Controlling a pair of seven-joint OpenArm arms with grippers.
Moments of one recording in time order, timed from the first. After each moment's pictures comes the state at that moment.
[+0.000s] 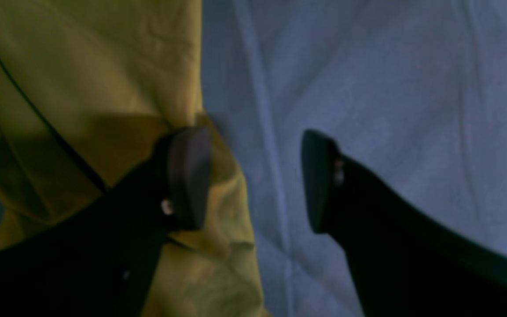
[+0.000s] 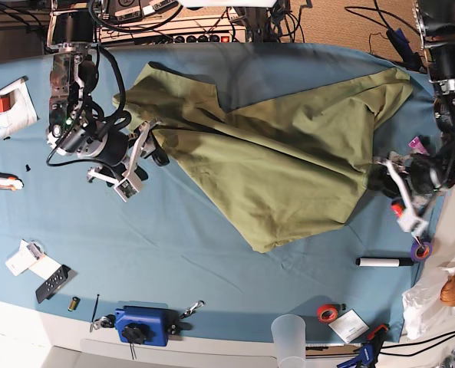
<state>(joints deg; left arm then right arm) -7.8 -27.6 -12.5 91.2 -48.4 -27.5 74.4 -0.8 19.7 4.3 100.0 25.1 38.8 -58.1</state>
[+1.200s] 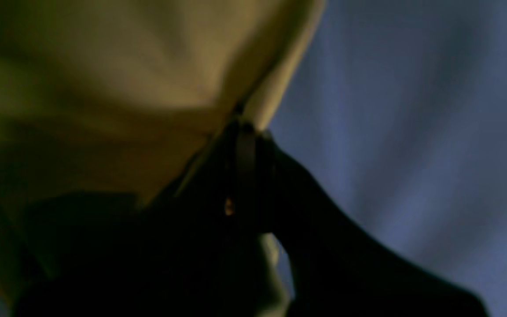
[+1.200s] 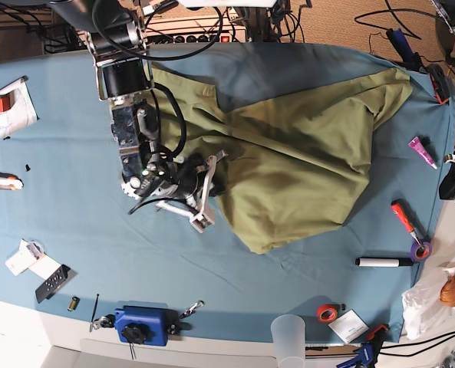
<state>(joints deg) 0.7 -32.9 -36.7 99.7 -55.9 -31.2 74.5 15.6 6.6 -10.7 80.2 9.0 29.4 -56.6</state>
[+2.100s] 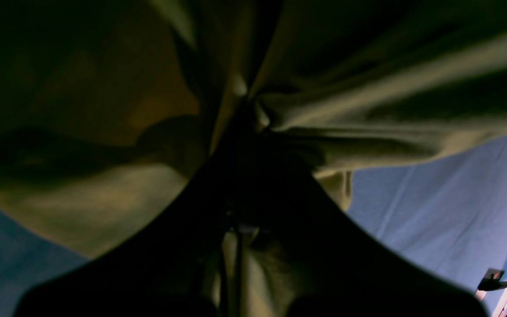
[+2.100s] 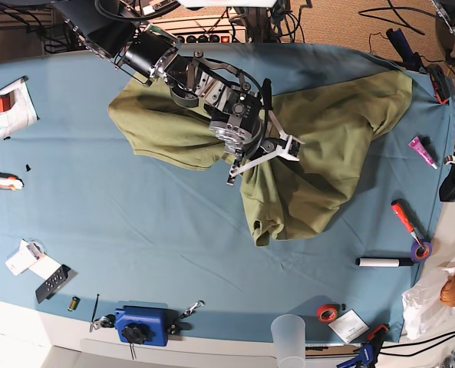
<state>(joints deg) 0.7 -32.9 -36.7 99.7 -56.0 -31.2 73.6 15.2 7.5 -54.8 92.8 -6.5 19.2 -71.8</state>
